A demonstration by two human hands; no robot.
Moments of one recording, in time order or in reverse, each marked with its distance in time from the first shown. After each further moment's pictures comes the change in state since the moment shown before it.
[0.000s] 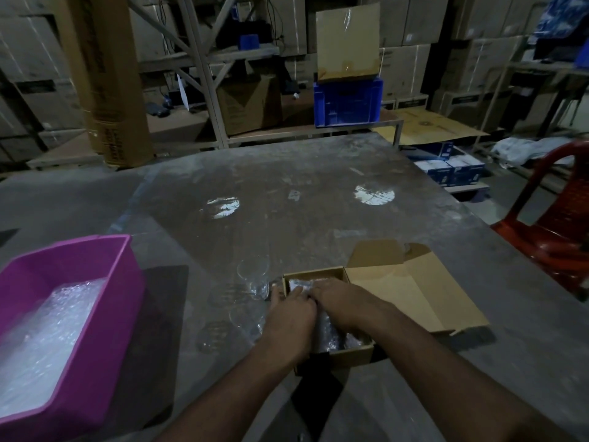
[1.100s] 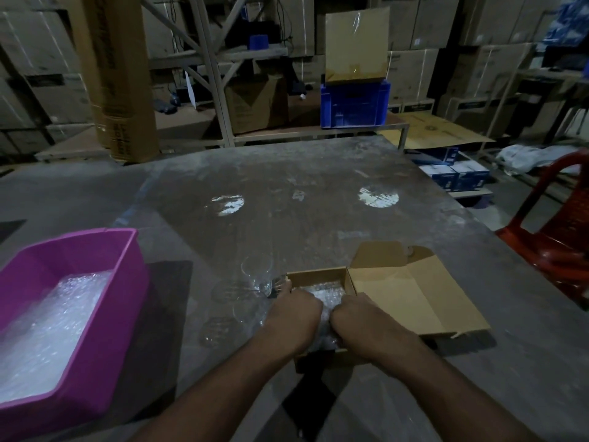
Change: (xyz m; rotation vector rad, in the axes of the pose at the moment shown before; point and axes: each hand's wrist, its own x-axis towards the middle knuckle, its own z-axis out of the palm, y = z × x) left_hand -0.004 -0.001 -0.019 0.093 -0.036 0.080; right_hand -0.046 -0.009 0.011 -0.138 -0.042 0.060
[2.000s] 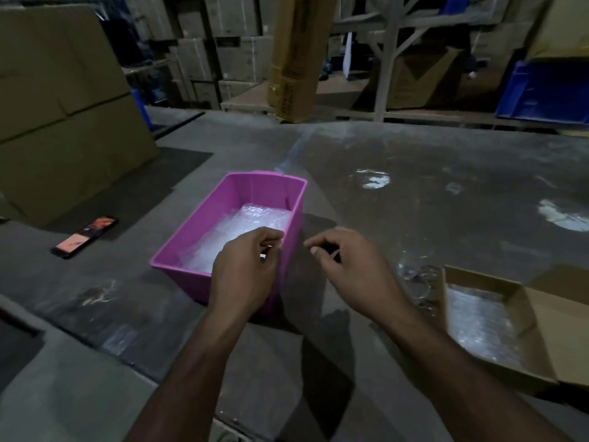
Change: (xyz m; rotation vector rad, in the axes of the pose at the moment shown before) left_hand -0.238 -0.183 0.005 -0.673 0.769 -0.829; right_hand 0.038 -0.226 -0.119 0.839 0.516 -0.378
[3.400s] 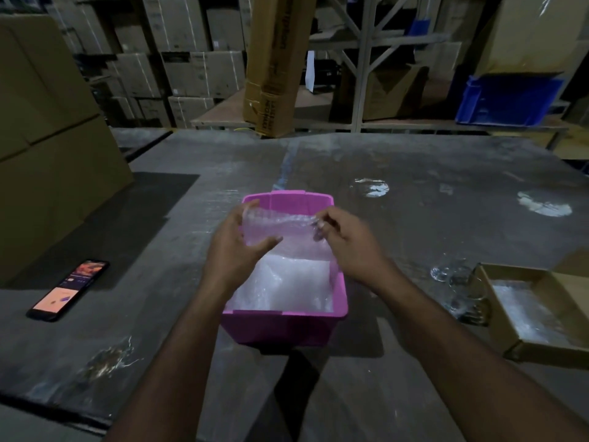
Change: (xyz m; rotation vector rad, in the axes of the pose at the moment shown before) left_hand 0.111 -0.114 -0.072 -0.407 -0.194 -0.007; right_hand 0.096 -0.058 0.093 0.113 0.144 0.143
